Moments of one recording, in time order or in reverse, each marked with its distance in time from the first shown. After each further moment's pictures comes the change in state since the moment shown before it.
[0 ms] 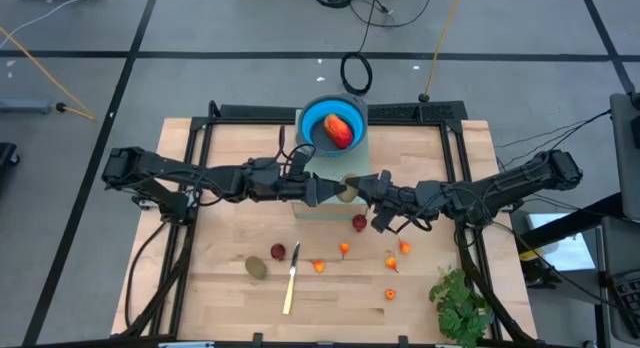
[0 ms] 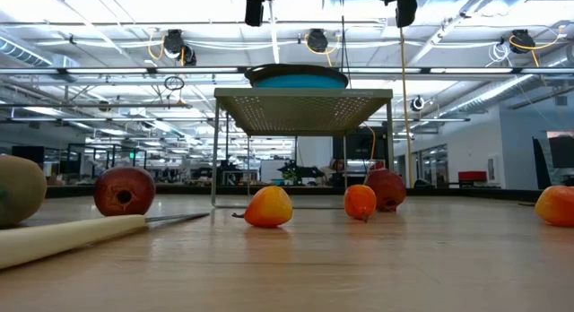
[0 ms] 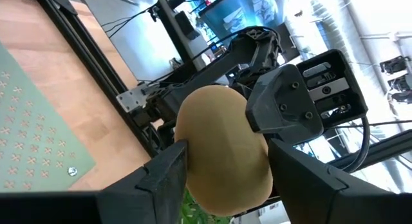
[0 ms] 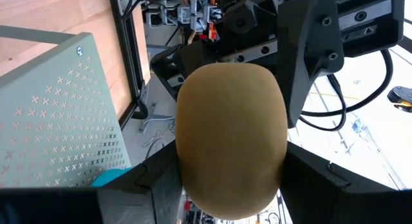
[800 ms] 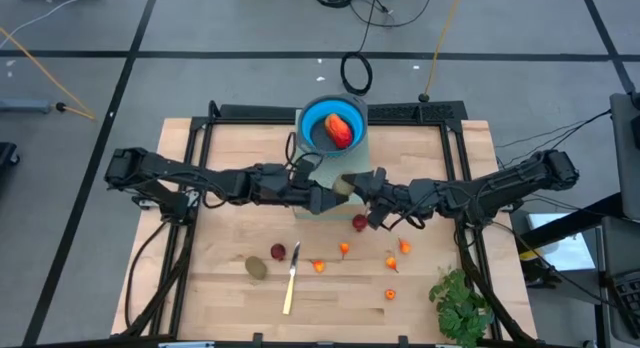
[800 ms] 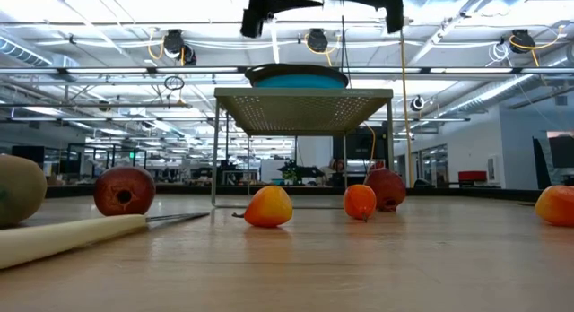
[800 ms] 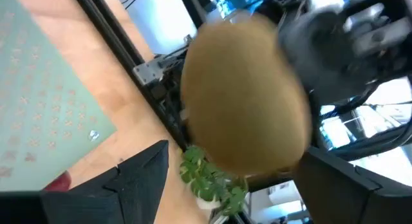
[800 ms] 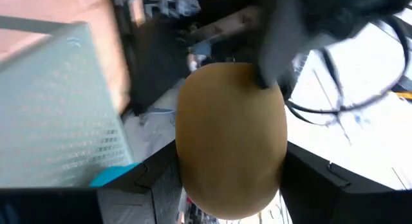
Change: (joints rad) left arm 0.009 0.010 0.003 -0.097 0.026 -0.024; right arm -0.004 0.006 0.004 0.038 0.015 0.000
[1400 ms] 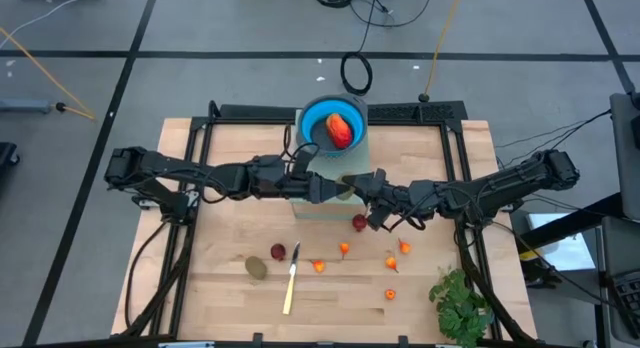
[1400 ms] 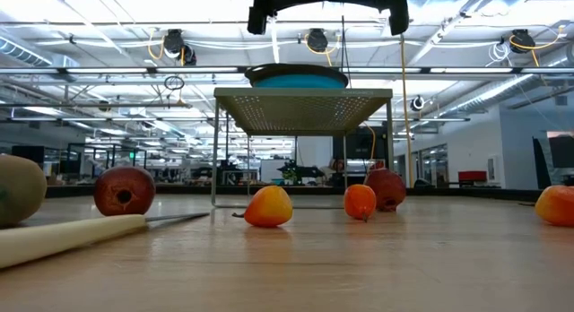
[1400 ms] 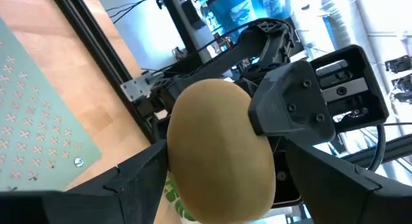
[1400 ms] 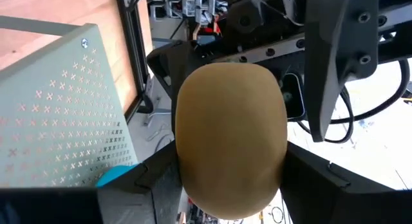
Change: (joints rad) left arm 0.035 -0.006 0.000 0.063 0.026 -0.024; right arm 0.002 -0.004 -0.001 -0.038 0.005 0.007
